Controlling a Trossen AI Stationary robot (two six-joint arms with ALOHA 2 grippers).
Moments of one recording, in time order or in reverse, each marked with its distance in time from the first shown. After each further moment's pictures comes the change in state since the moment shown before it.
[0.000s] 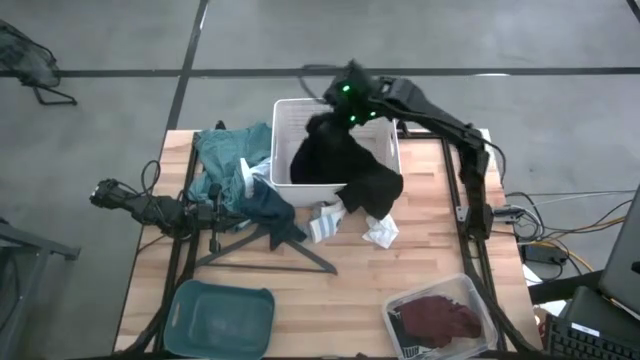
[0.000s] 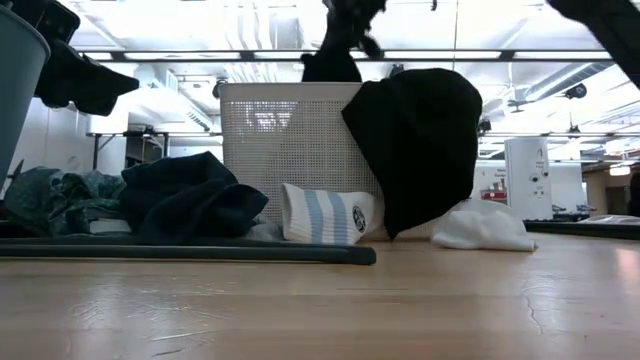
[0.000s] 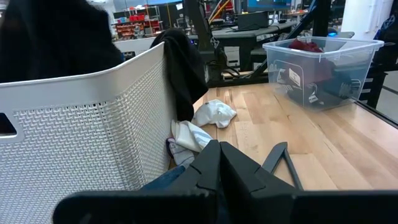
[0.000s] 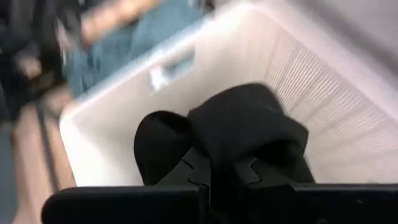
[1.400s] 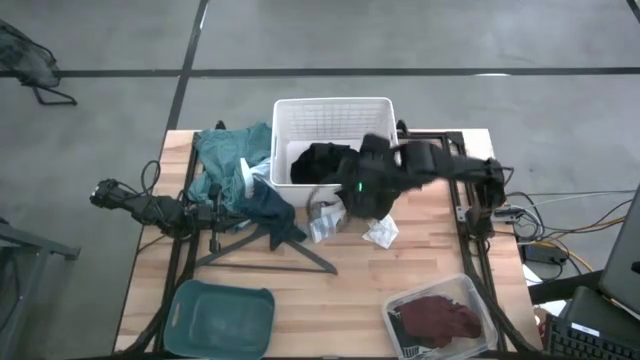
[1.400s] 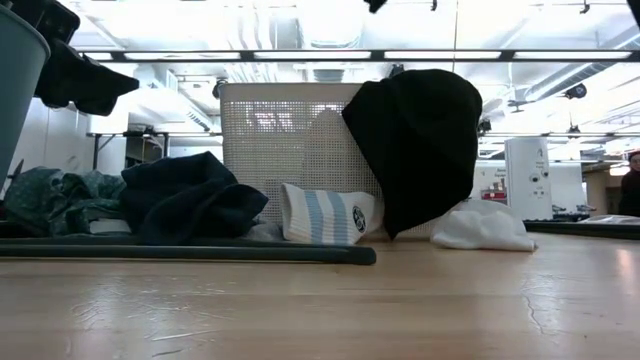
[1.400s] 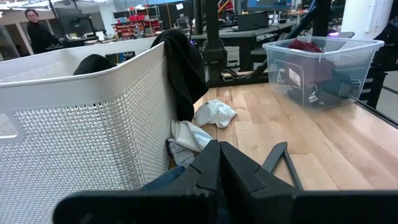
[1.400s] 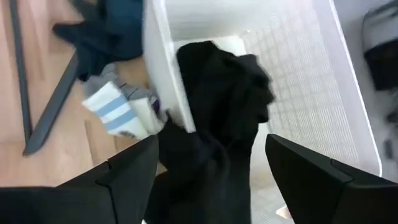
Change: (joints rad) left arm 0.001 0.000 0.000 0.000 0.000 0.000; right arm 0.516 -0.115 -0.022 -0.407 0.536 -0.054
